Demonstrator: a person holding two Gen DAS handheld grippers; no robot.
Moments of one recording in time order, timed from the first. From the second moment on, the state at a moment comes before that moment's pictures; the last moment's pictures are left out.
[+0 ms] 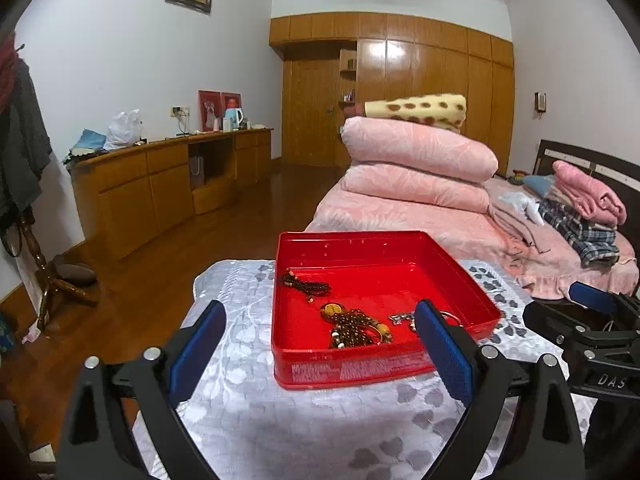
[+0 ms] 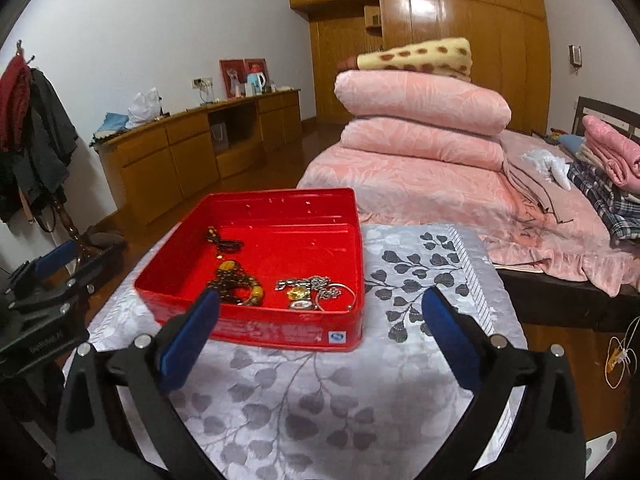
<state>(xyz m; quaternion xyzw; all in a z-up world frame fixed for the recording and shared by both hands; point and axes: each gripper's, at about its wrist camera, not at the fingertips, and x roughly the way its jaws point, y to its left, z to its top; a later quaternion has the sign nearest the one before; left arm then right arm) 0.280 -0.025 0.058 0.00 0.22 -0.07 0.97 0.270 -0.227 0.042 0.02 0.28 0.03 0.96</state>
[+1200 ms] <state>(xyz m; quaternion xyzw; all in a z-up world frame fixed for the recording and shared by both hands) 0.170 -0.023 0.099 0.01 0.09 -0.08 0.99 0.148 -0.221 0.096 0.00 0.13 0.03 0.99</state>
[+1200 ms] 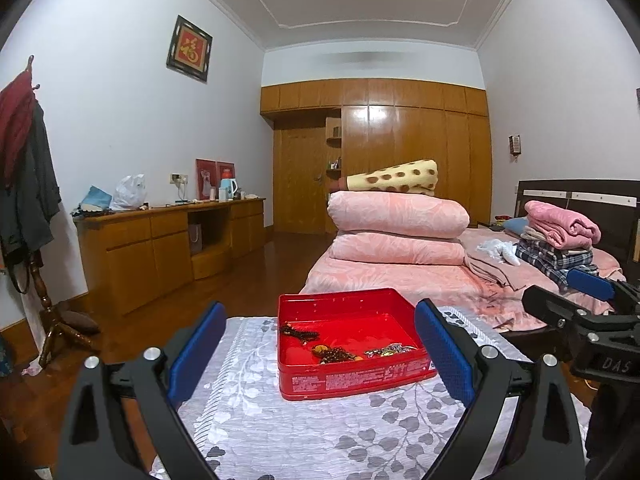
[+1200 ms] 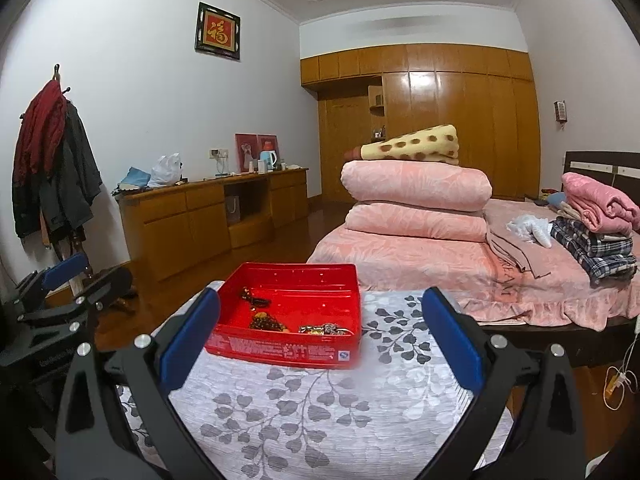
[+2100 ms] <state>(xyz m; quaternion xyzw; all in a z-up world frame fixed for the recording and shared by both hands) 0.161 -0.022 0.102 0.00 0.07 -0.09 0.99 0.141 -0.217 0.096 0.00 0.11 0.03 0.99</state>
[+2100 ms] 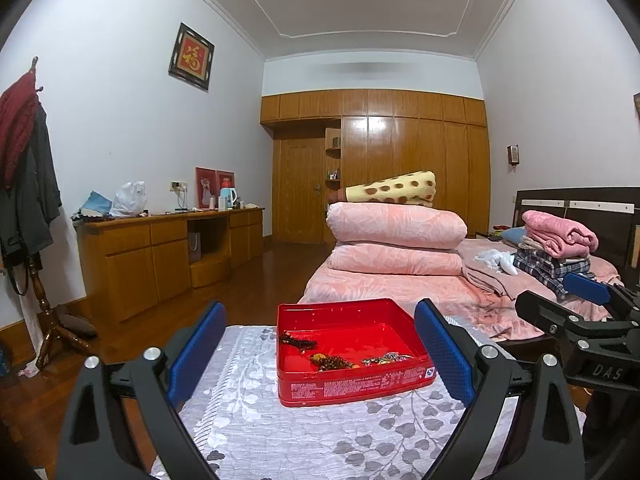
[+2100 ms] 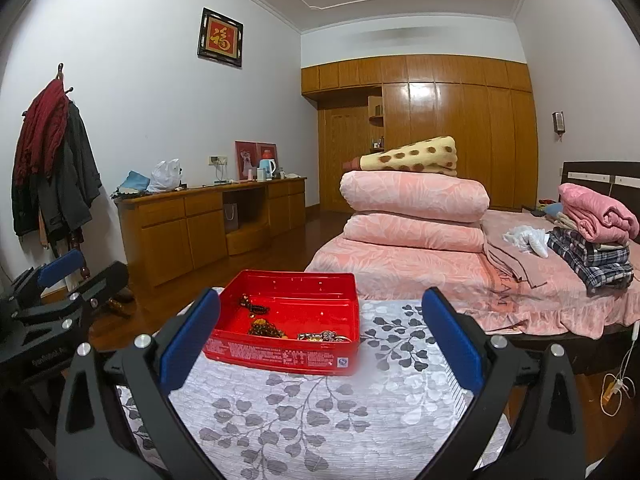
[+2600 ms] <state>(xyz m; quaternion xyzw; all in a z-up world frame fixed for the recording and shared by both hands) 0.160 -0.021 0.104 0.00 0.07 -0.09 0.99 0.140 -0.217 0.099 0.00 0.11 0.03 0.99</state>
